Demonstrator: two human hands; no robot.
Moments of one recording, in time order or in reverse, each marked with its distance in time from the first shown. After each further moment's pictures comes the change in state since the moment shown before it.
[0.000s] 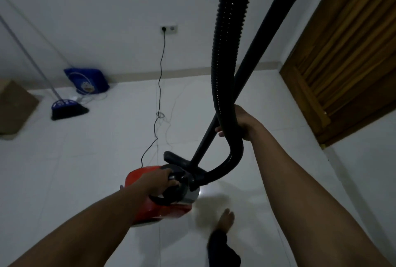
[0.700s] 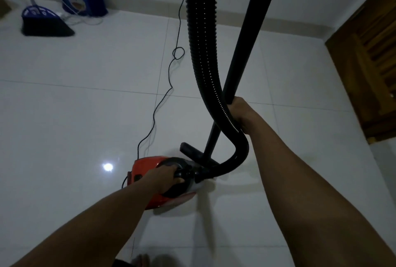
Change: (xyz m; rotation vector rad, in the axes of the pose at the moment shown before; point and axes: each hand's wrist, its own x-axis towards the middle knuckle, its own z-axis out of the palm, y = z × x) left_hand 0.251 -0.122 0.345 -0.159 -0.019 -0.074; right_hand 0.209 0.340 0.131 -0.314 -0.002 -0.016
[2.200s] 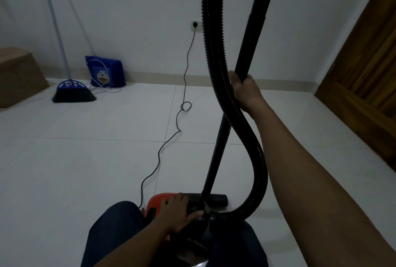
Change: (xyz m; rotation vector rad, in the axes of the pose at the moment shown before) left_hand 0.075 -0.039 0.090 0.099 0.440 0.085; right_hand 0.011 -0.014 0.007 0.114 0.446 -0.505
